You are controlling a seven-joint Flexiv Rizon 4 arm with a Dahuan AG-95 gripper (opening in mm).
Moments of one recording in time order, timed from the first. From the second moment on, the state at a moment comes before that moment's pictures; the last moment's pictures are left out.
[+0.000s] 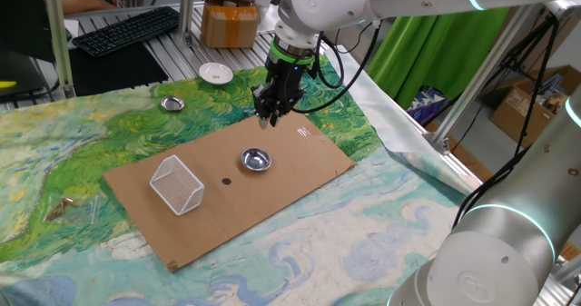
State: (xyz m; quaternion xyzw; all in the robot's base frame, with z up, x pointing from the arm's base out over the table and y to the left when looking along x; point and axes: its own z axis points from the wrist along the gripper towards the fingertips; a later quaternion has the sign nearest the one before) arm 0.499 0.002 0.168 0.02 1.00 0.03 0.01
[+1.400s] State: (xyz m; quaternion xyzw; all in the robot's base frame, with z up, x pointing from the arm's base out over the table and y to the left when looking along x) arm 0.499 0.003 0.167 0.01 1.00 0.03 0.01
